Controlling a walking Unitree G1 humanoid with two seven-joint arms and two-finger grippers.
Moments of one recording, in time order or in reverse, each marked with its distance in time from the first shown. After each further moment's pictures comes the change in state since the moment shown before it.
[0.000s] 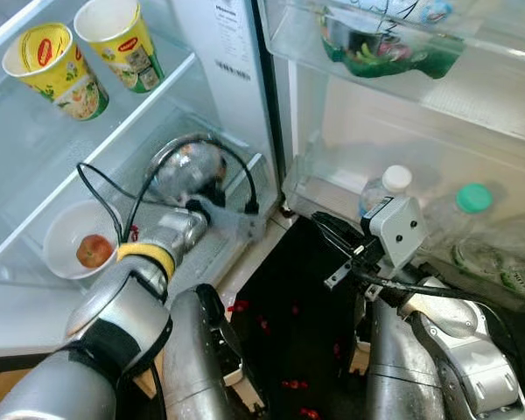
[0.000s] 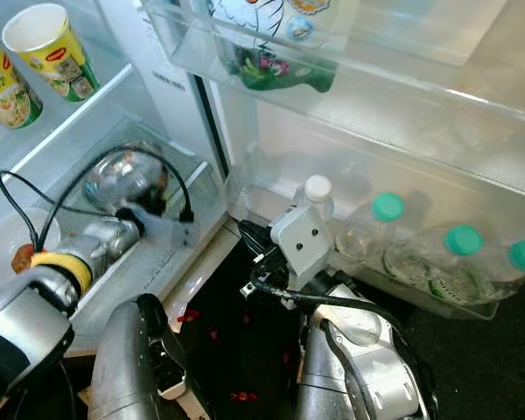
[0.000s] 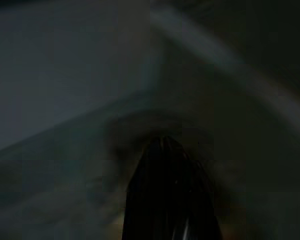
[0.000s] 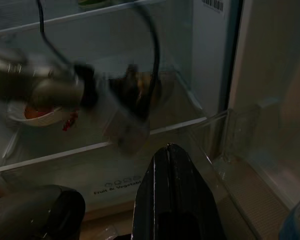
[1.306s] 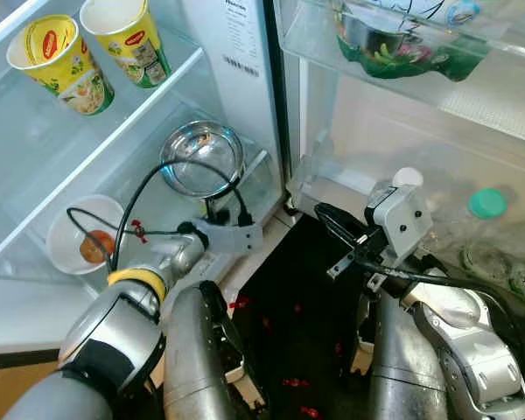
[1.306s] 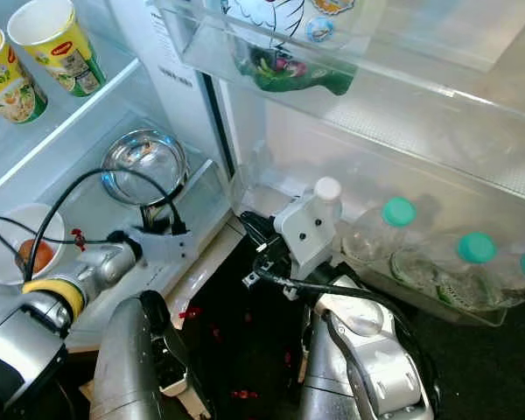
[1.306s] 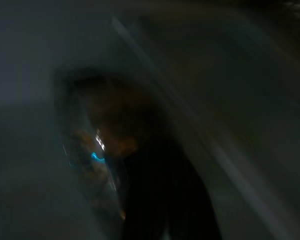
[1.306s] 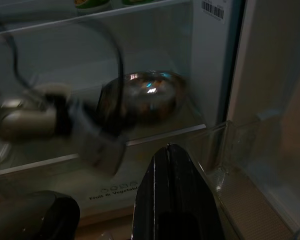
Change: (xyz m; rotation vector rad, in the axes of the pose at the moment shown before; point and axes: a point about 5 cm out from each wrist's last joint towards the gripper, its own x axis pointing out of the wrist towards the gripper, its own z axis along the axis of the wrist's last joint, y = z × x) left arm -0.012 -0.028 0.009 -0.197 -0.062 0.094; right arm 0.003 -0.007 0.008 -0.020 -0.019 -0.015
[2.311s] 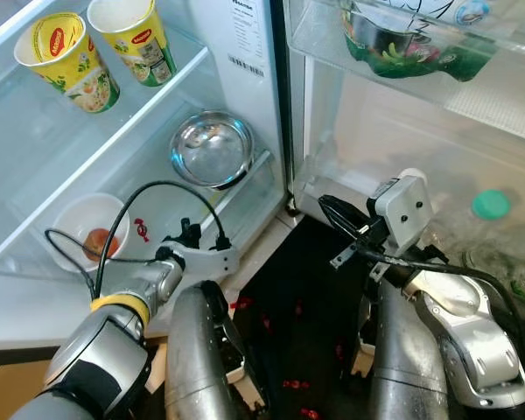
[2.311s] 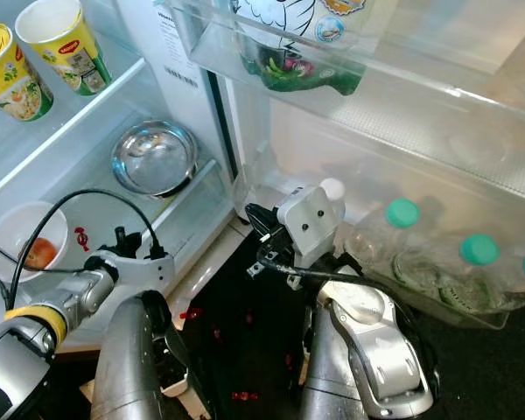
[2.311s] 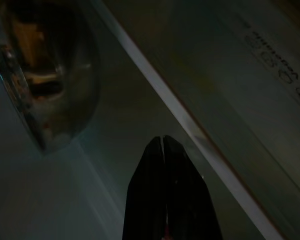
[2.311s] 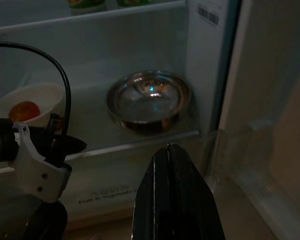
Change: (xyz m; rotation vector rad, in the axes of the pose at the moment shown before) left arm -0.051 -0.074 -0.026 -0.121 0.109 -0.198; right arm 0.010 -0.013 0.002 -0.026 -0.014 -0.011
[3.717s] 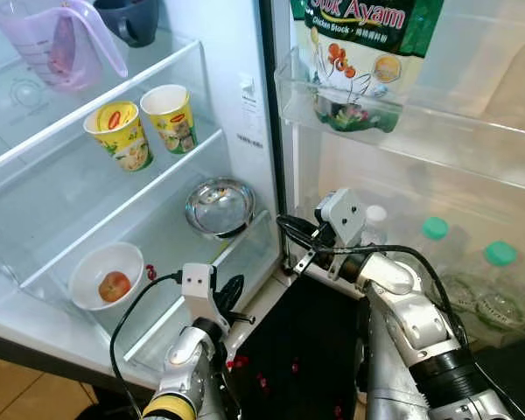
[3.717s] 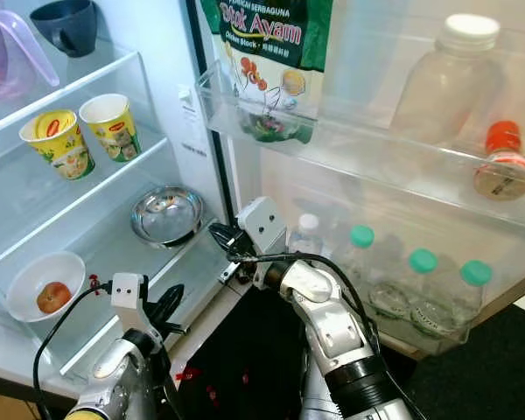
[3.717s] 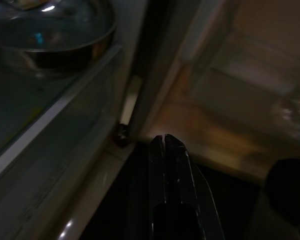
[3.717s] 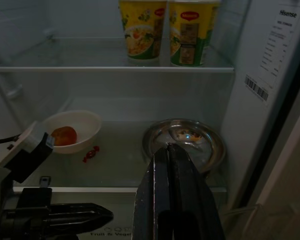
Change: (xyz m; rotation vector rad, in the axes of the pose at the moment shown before) left arm -0.048 -0.079 0.068 -1.703 -0.247 -0.137; right arm 0.050 0.019 -0.052 0.110 0.050 0.218
